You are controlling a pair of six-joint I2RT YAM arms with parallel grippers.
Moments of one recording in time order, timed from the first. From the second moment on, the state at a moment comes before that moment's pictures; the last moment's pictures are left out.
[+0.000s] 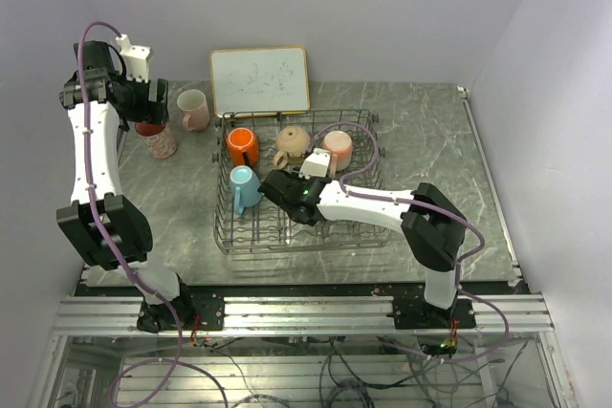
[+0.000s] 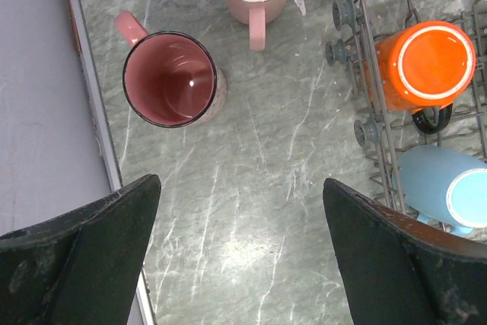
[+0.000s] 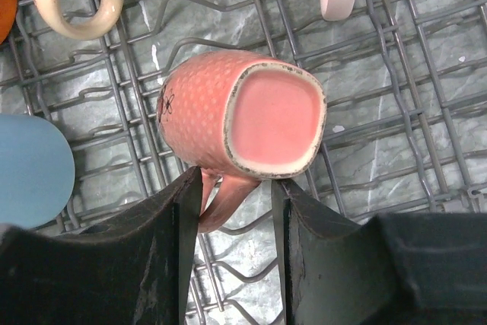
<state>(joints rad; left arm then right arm) 0.26 1.66 1.78 -0.94 0.29 0.36 1.06 1.92 1.39 -0.67 0.82 1.16</state>
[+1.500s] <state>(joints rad) 0.23 1.29 1.32 -0.85 0.65 0.54 1.02 1.67 1.41 -0.40 0.51 0.78</state>
